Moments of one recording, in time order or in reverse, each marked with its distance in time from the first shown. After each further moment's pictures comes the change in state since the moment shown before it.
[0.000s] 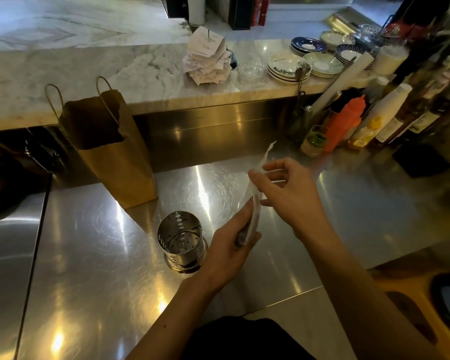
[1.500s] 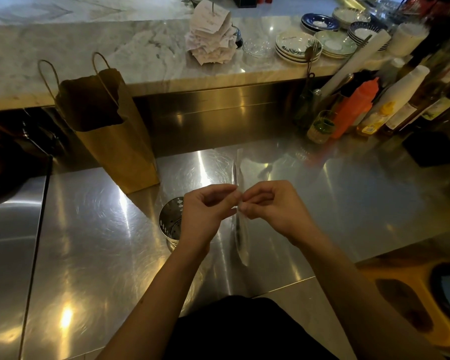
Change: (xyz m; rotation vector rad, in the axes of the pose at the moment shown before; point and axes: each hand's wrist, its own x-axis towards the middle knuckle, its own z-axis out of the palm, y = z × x) left_hand 0.018 0.005 -0.037 -0.426 0.264 -0.204; right_hand 0.000 0.052 0.018 0.040 -0.363 -0.110
